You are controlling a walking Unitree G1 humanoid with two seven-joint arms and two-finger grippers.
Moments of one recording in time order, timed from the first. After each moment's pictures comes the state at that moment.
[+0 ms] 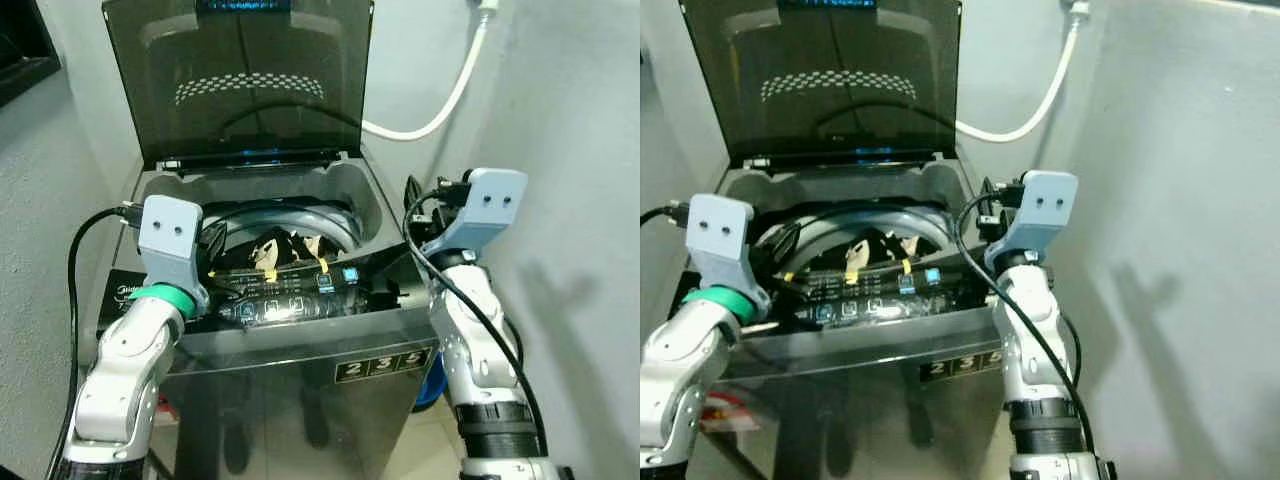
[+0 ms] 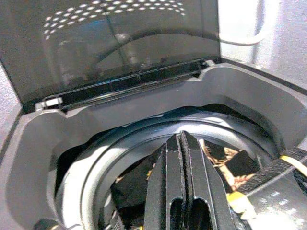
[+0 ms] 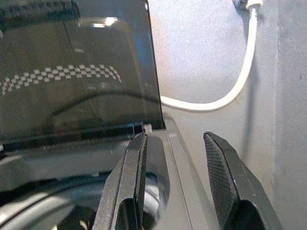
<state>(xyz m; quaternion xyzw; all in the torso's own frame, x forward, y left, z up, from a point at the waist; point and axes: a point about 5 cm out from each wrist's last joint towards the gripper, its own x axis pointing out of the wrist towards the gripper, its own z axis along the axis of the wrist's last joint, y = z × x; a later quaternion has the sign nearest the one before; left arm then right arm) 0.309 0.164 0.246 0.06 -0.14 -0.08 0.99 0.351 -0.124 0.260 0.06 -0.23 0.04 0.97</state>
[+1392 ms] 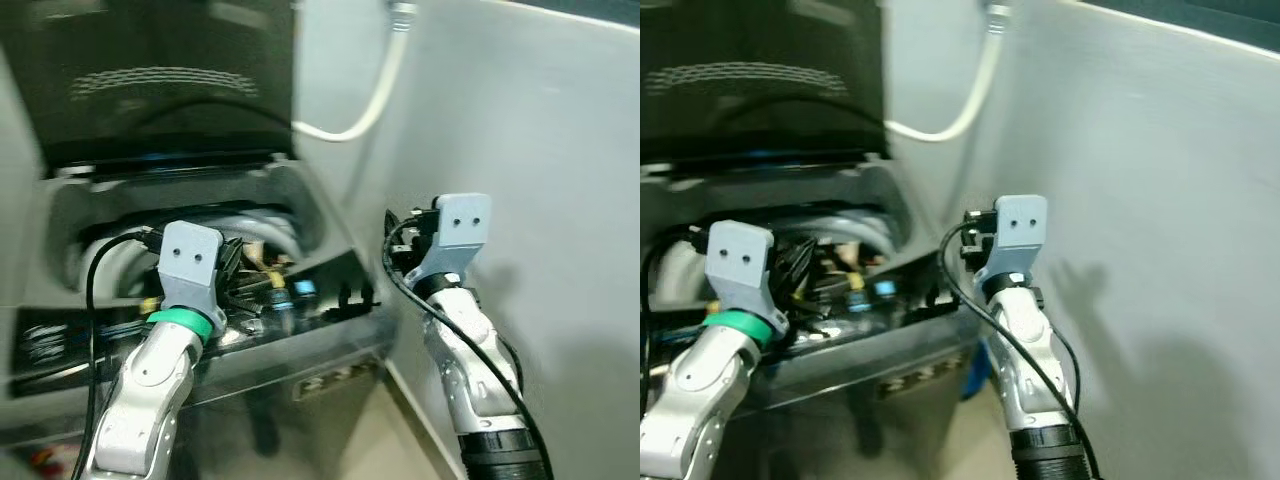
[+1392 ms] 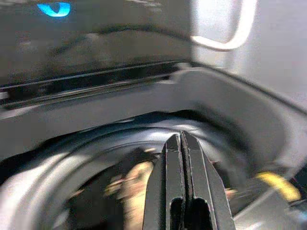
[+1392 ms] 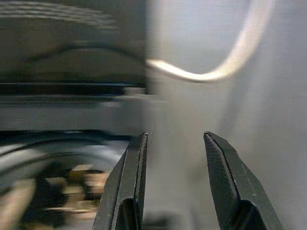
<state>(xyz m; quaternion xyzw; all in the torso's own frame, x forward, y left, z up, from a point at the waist) 0.296 0.152 0.228 0.05 -0.14 -0.07 0.99 0.340 -0.105 0.241 0.02 -0.17 0.09 0.98</state>
